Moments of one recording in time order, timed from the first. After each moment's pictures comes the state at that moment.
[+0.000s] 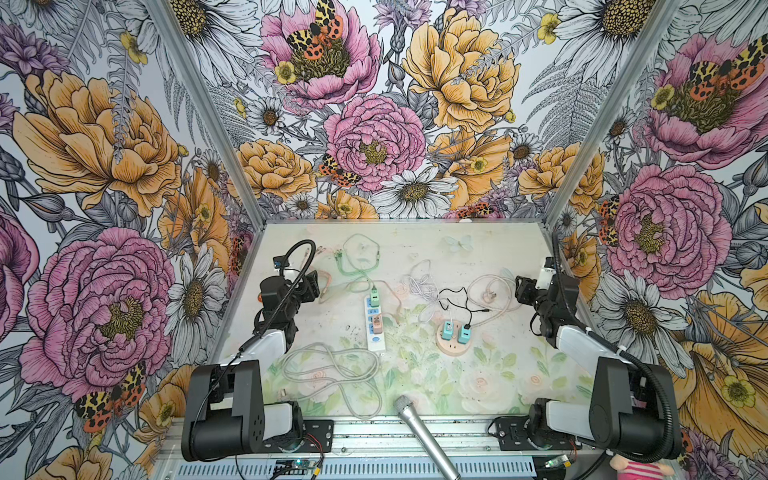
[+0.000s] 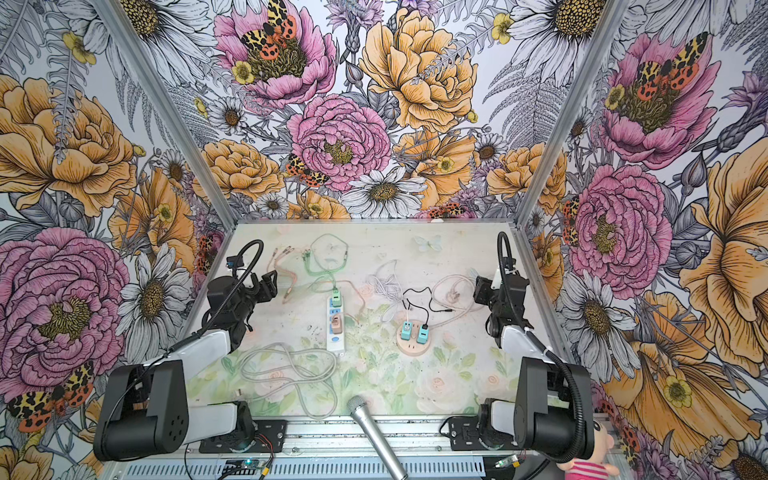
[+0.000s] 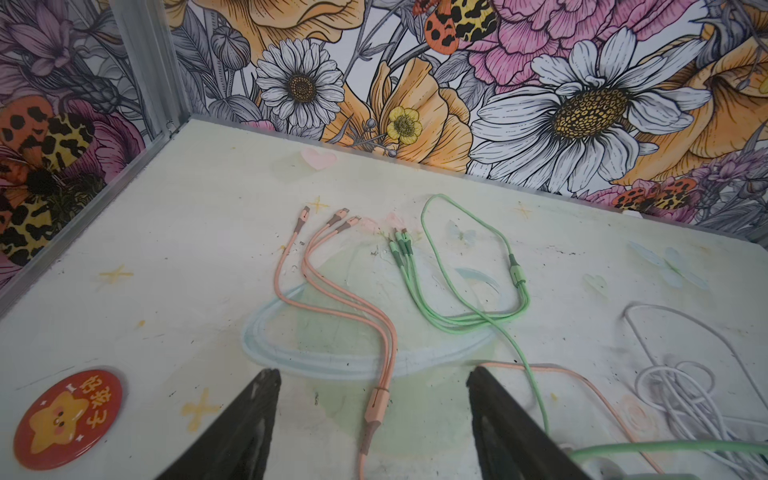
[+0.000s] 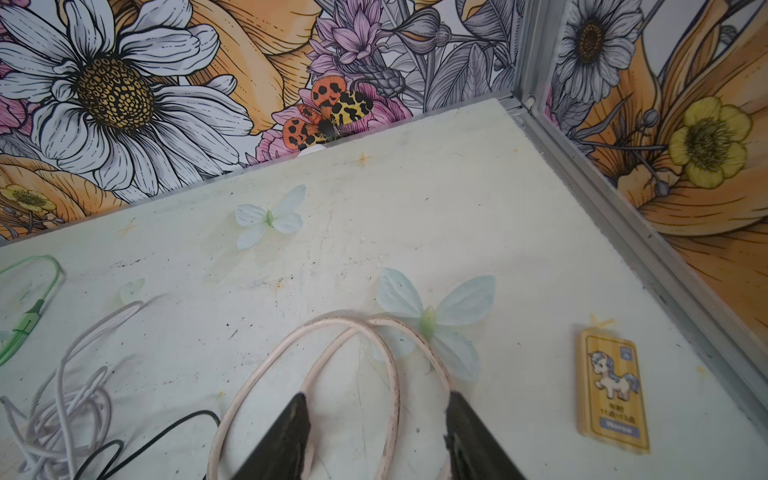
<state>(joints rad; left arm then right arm) 0.09 1.30 0.48 0.51 0.14 -0.18 -0.20 1.29 0.48 0.36 -0.17 0.17</state>
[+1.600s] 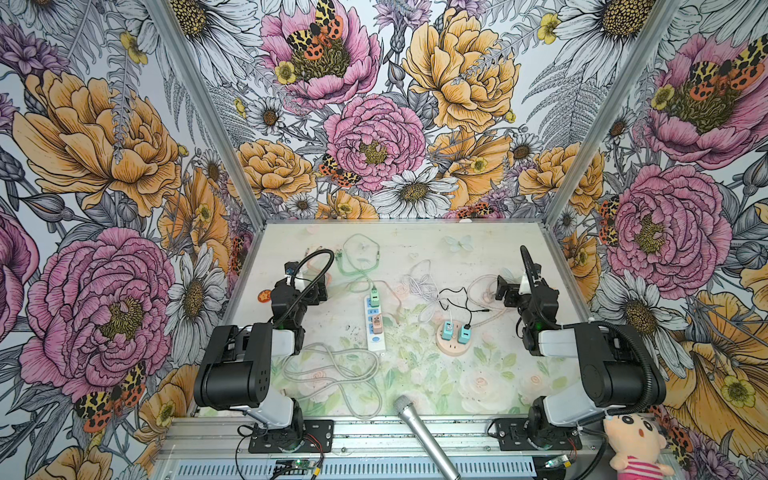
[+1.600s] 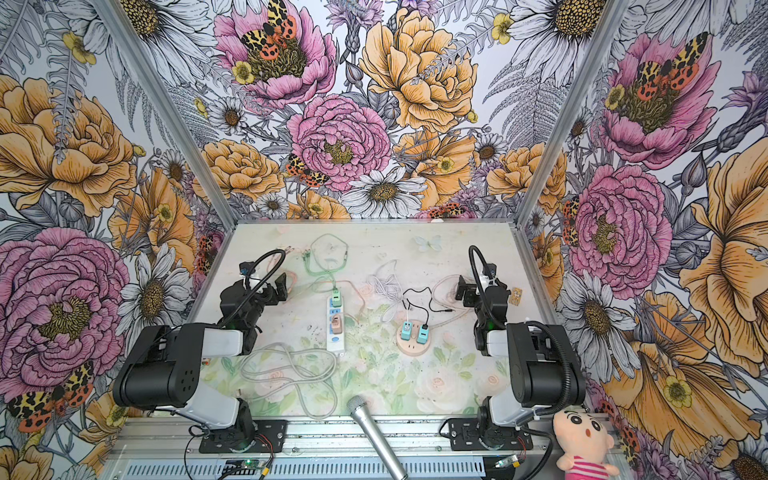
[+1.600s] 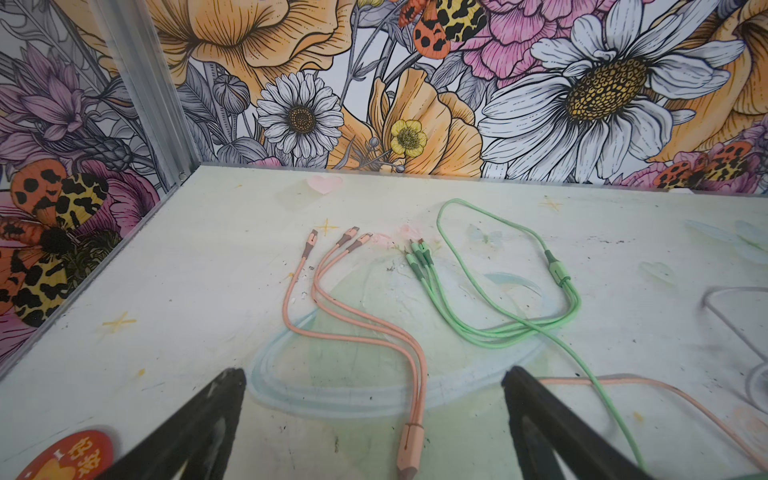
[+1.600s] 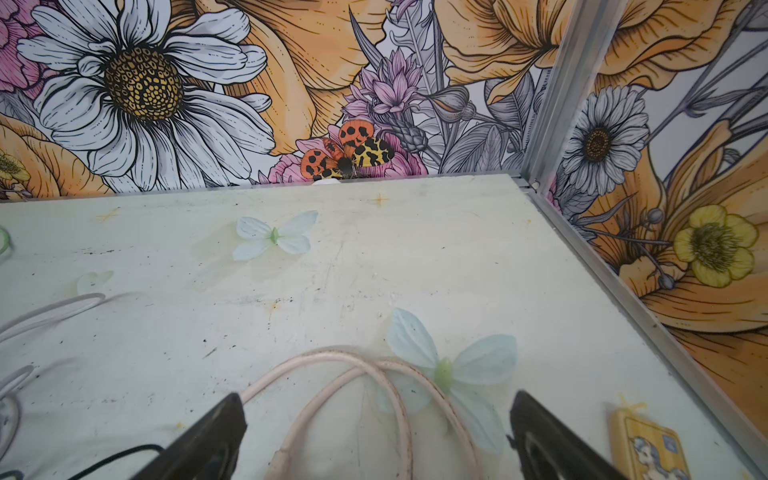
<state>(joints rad) 0.05 1.55 0.39 0.94 0.09 -0.05 -0.07 1.54 0.37 0.89 -0.04 0.03</state>
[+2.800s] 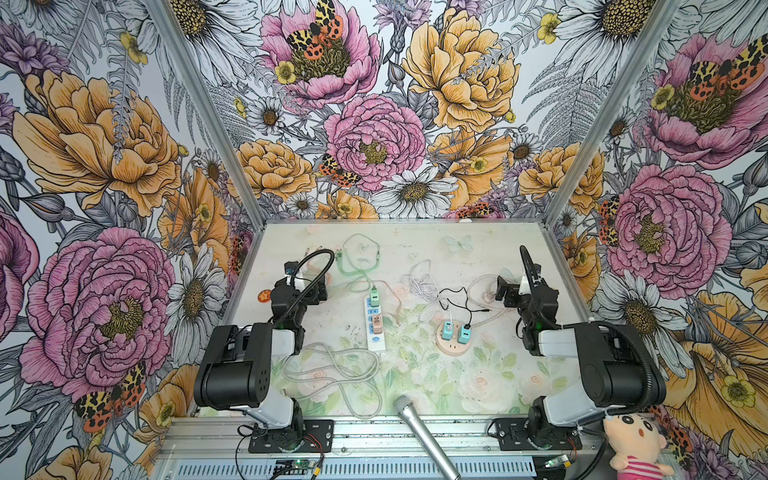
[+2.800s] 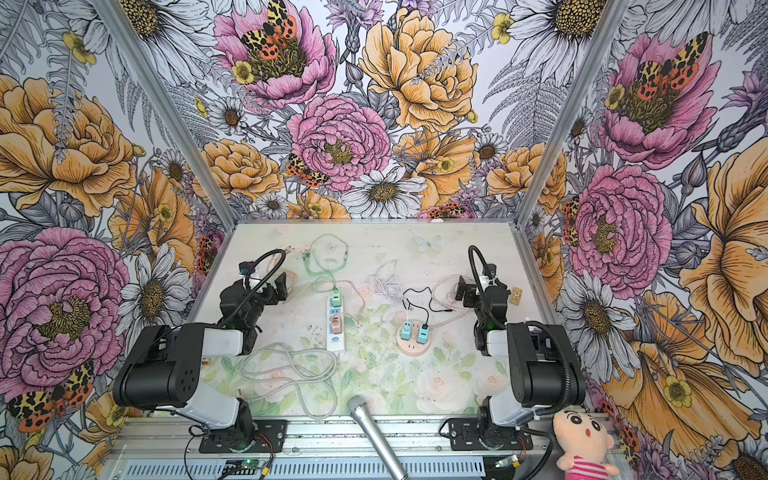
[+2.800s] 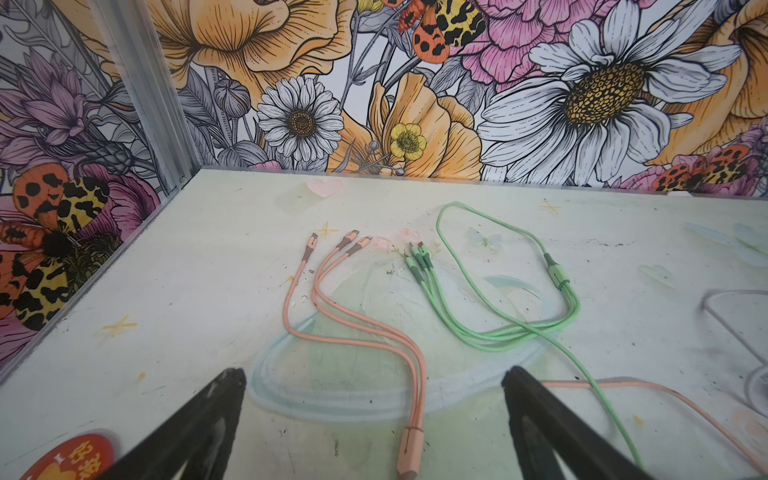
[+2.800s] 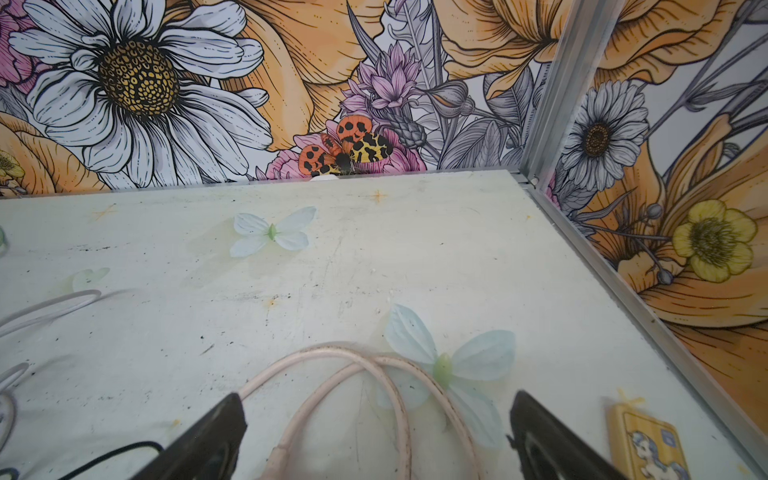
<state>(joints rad) 0.05 1.55 0.39 0.94 0.09 -0.05 -0.07 1.54 0.37 0.87 -0.03 0.03</state>
